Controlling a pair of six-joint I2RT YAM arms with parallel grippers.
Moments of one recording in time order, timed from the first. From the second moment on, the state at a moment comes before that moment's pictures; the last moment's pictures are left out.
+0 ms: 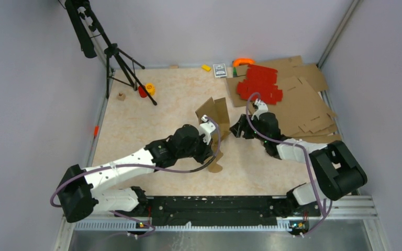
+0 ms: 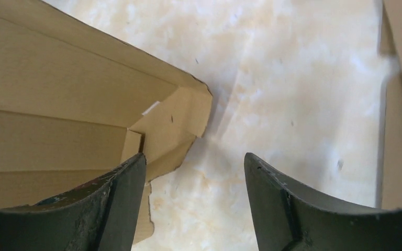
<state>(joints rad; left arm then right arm) -0.96 1.17 0.79 -0.22 0.10 -0.22 0.46 1.44 0.51 0.46 -0.14 0.54</state>
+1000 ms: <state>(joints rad) -0.96 1.18 0.80 -0.24 0.09 -0.21 0.41 1.68 0.78 0.54 -0.49 0.13</state>
